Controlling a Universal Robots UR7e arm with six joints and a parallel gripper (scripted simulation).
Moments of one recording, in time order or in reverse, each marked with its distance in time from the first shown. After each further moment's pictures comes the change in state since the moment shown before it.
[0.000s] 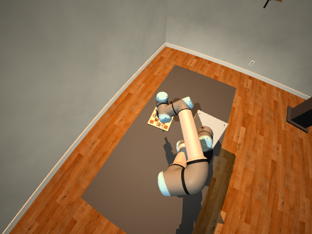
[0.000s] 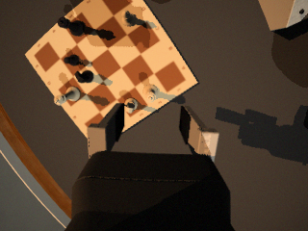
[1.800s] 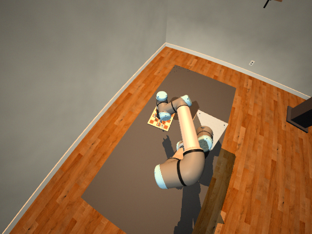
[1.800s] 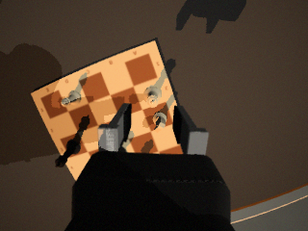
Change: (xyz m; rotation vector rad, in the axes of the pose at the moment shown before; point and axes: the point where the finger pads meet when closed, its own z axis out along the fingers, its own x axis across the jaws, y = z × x) arm -0.002 0.001 0.030 0.007 -0.002 1.312
